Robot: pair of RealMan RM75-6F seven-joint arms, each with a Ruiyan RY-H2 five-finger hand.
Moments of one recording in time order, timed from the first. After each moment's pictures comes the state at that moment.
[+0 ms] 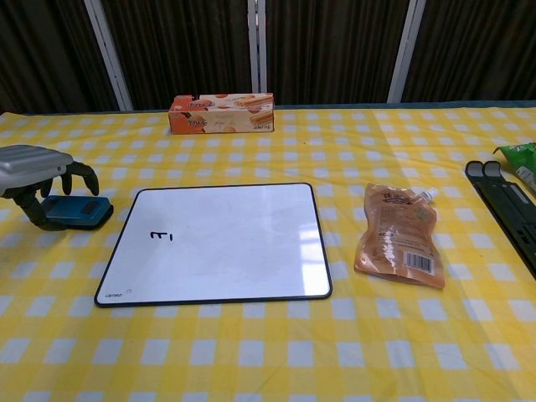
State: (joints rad) left arm -0.66 -1.52 -0.09 -1.06 1.27 0.78 0.15; right arm 0.12 -1.15 0.07 -1.56 -1.45 1.42 -0.13
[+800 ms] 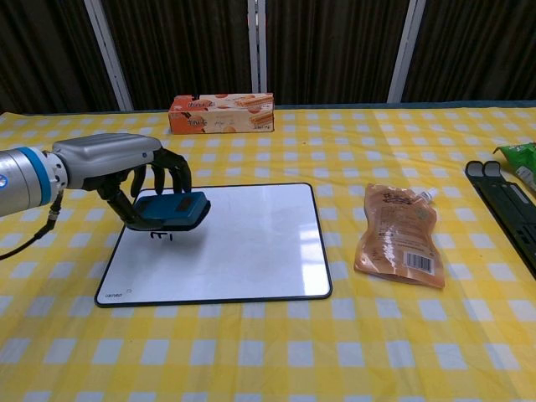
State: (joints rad) left arm -0.74 -1.50 -0.13 -1.42 1.32 0.82 0.18; right arm 0.12 -1.16 0.07 -1.55 -1.44 1.41 -0.14
